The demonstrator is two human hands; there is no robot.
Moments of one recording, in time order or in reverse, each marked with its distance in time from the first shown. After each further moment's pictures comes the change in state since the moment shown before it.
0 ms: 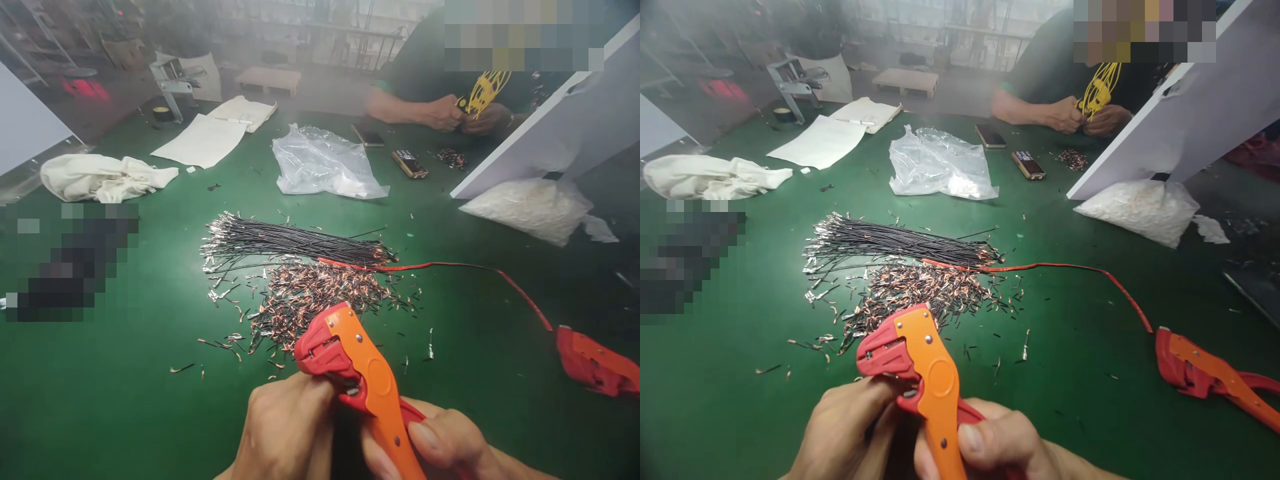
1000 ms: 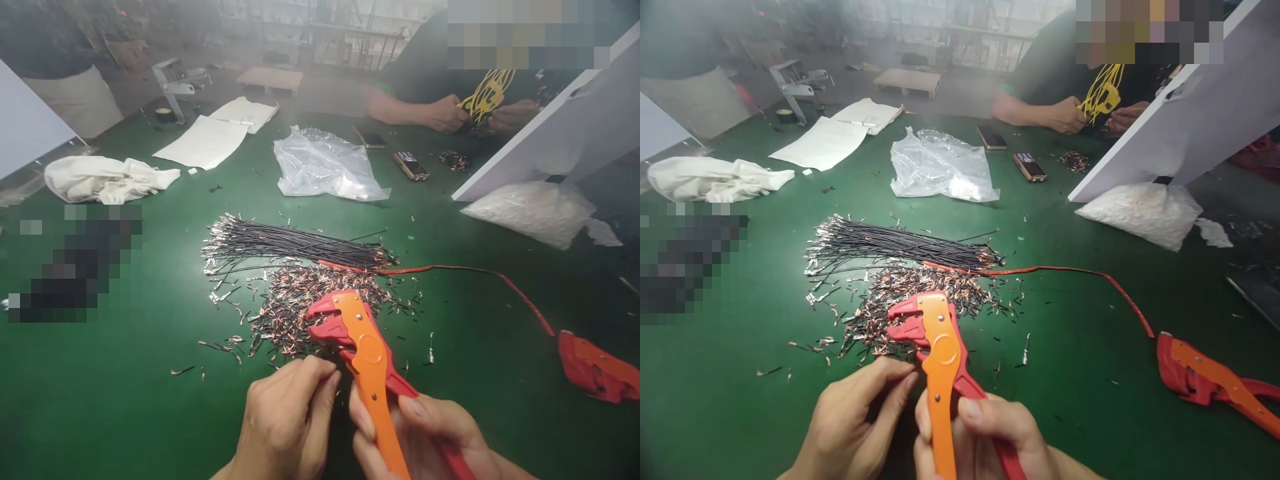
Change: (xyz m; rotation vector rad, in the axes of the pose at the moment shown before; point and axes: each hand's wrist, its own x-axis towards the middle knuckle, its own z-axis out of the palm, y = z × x) left_hand 0.004 0.003 0.002 -0.054 0.013 -0.229; right_hand 0.006 -0.010 0.013 0.053 -0.178 -0.136
